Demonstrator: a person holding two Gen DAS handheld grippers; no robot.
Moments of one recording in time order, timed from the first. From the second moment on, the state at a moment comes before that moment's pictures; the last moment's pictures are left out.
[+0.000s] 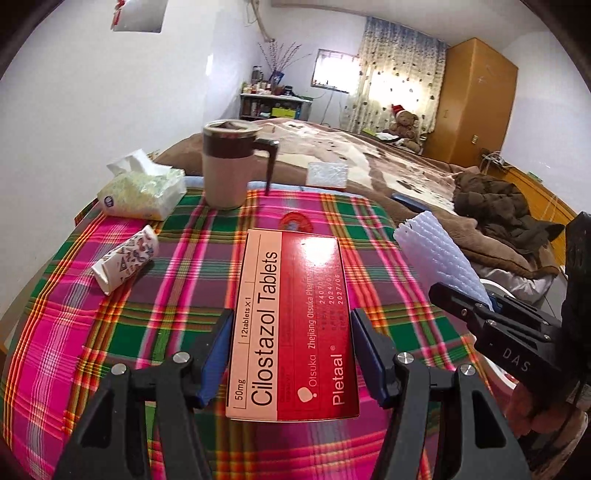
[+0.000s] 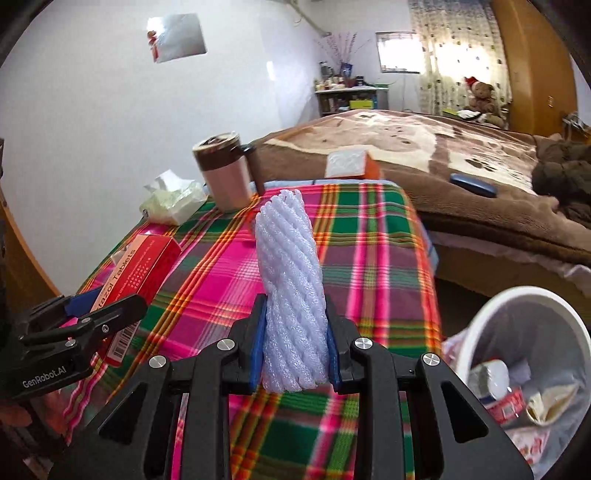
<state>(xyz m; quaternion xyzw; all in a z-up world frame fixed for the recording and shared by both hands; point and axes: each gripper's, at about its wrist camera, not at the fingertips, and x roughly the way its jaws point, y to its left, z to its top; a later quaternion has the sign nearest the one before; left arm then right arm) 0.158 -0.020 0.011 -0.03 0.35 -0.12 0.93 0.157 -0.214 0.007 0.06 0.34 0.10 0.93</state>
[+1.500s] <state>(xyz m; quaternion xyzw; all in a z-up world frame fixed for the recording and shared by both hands) 0.125 -0.240 0.027 0.06 0.32 -0.34 0.88 0.067 -0.387 0.003 0.14 0.33 -0.18 0.92</state>
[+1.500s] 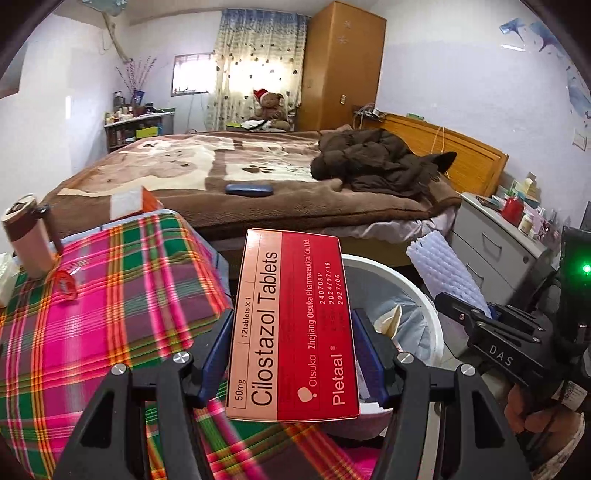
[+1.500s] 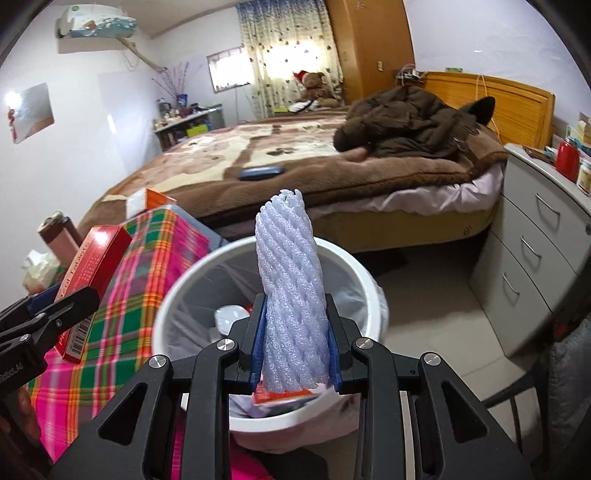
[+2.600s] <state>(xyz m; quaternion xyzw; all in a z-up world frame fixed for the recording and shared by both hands) 0.142 -0.267 0.004 0.06 0.36 -0.35 0.86 0.083 -0.401 -0.014 0.12 0.38 -0.19 0.90</state>
